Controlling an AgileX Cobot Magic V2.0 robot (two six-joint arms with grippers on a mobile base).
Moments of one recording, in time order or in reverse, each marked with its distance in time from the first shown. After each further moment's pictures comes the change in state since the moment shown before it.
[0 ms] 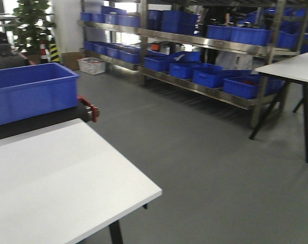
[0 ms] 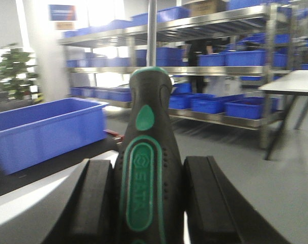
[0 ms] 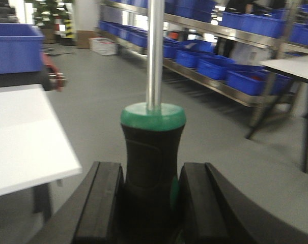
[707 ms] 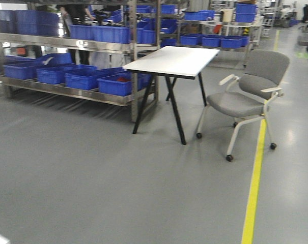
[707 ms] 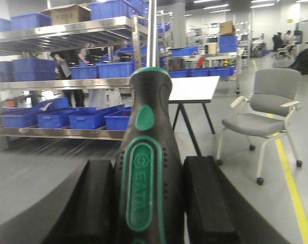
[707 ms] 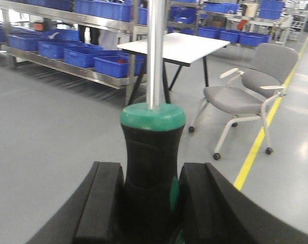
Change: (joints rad) left arm 0.000 0.000 0.000 0.000 0.001 0.000; right arm 0.000 -0.006 0.000 0.000 0.000 0.000
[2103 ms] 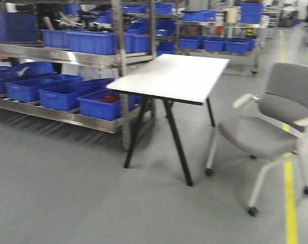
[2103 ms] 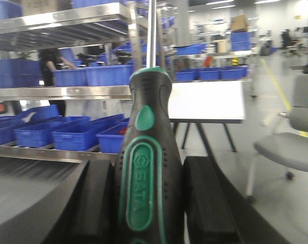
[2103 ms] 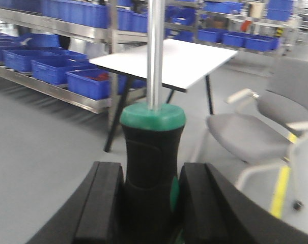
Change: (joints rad) left arm 0.000 0.001 0.000 0.000 0.001 0.000; right arm 0.000 0.000 0.001 -0.001 0.000 0.000
